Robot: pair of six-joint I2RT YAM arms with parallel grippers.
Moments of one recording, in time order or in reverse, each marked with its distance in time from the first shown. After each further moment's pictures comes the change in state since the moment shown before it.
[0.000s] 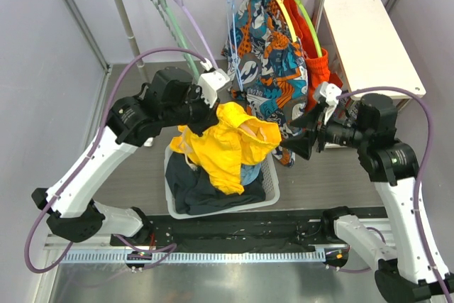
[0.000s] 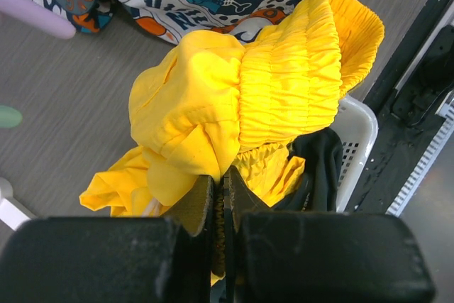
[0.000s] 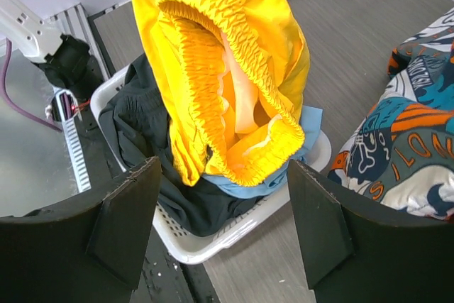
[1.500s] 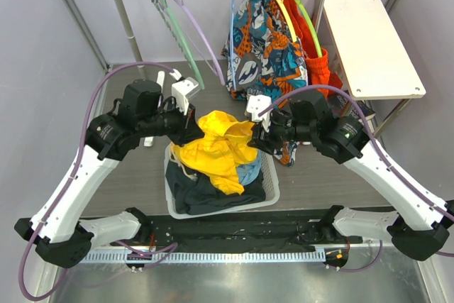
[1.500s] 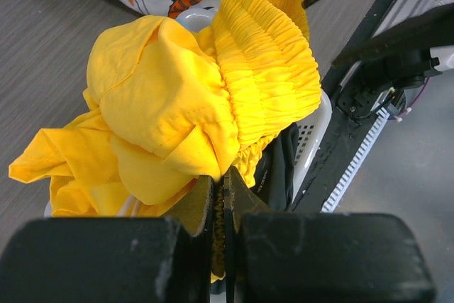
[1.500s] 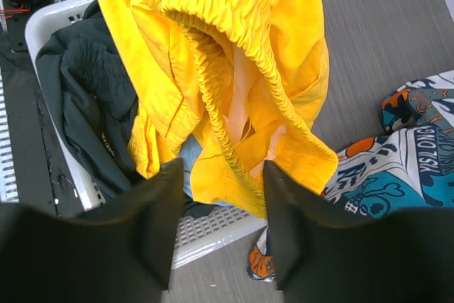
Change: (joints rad) left arm 0.207 -0.210 -0.269 0.065 0.271 -0.138; right arm 0.587 0.318 0.155 -0.016 0.507 -0.254
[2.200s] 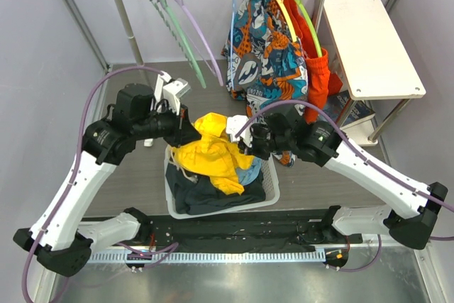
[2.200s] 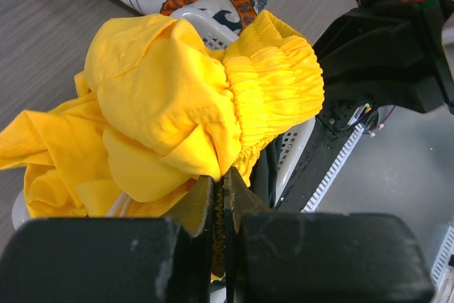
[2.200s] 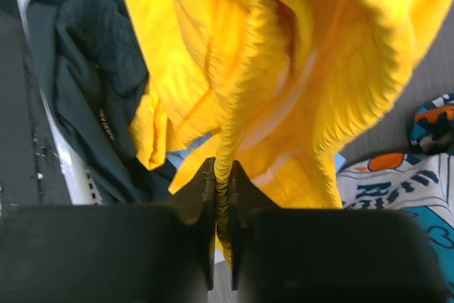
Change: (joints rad) left arm 0.076 -0.049 -0.079 0.057 0.080 -0.083; right arm 0.122 0.069 -0.069 0.026 0.057 -0.094
